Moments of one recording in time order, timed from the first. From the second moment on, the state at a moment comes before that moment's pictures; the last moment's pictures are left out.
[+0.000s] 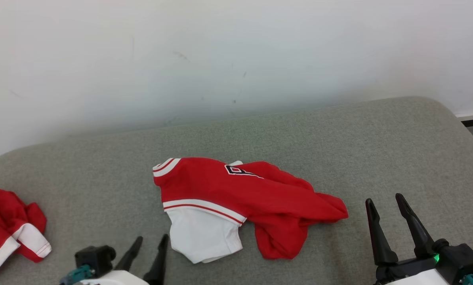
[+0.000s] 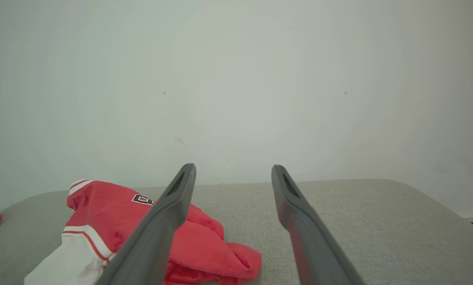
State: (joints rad) left arm -0.19 0.49 -0.65 0.18 -0.91 0.23 -0.25; right arm -0.07 -0.08 0.15 0.13 0.30 0.13 -0.26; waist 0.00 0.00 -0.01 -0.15
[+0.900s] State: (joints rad) left arm -0.34 0.37 -0.71 0.48 -1.07 0.17 0.06; right arm -0.10 -0.06 0.19 0.14 0.32 0.13 -0.26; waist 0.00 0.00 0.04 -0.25
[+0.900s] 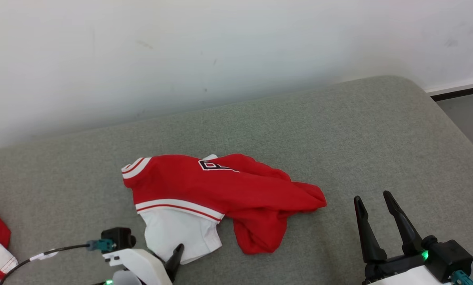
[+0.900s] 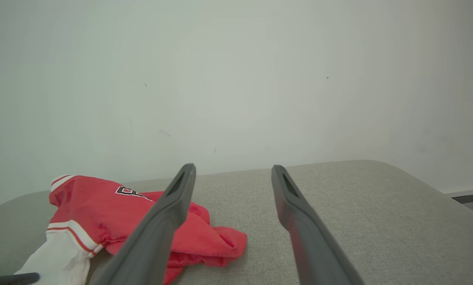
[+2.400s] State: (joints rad) left arm -0.14 0.56 -0.69 0.09 -1.01 0.36 0.00; right arm -0.06 -0.11 0.09 0.13 0.30 0.13 -0.26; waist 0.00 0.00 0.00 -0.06
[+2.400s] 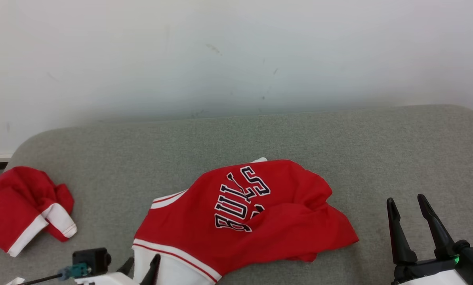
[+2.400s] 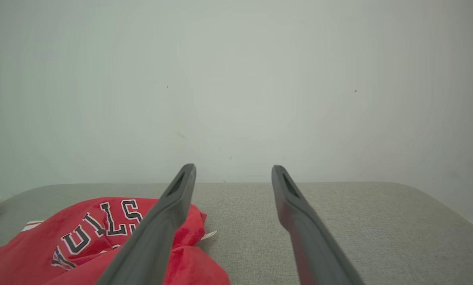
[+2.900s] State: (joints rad) left arm -0.18 0.45 -0.56 0.05 -0.80 0.30 -0.26; right arm -0.07 -0.12 0.10 0.14 0.30 0.13 -0.26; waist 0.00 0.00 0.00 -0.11
